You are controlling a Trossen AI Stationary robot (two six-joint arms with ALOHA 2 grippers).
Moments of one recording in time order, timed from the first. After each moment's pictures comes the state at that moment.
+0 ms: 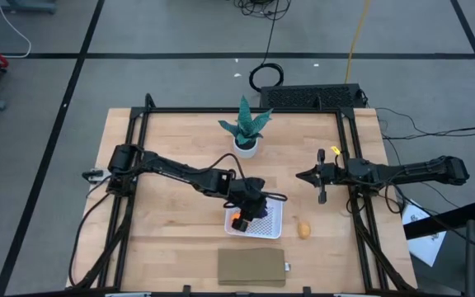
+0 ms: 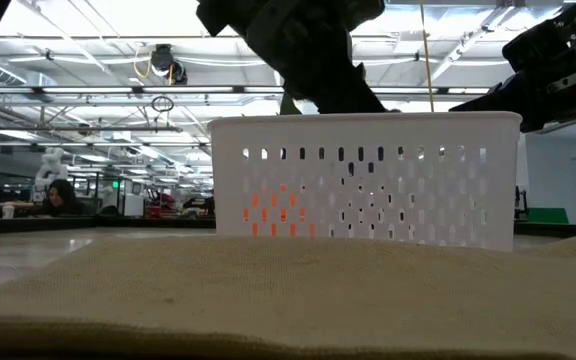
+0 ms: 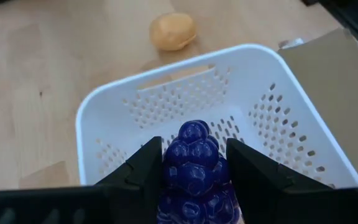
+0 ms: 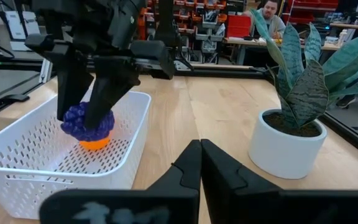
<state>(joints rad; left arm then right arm) -0.15 1.99 1.46 -0.25 0.16 0.23 0.02 0.39 0.02 0.26 0.08 -0.04</state>
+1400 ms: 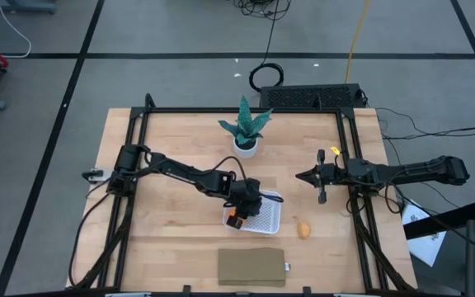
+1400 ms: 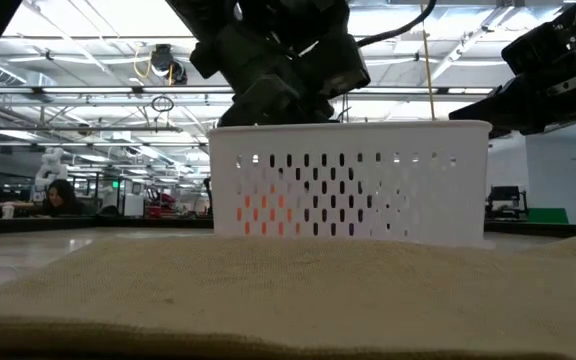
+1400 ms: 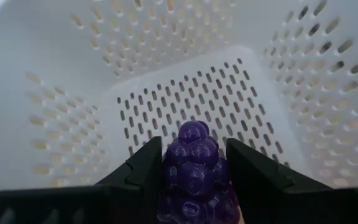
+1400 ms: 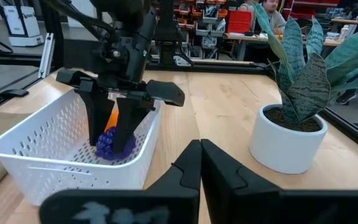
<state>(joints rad) -0.12 2.05 1.37 -0.23 0.16 0.31 0.02 0.39 0.02 0.24 0.08 -0.04</state>
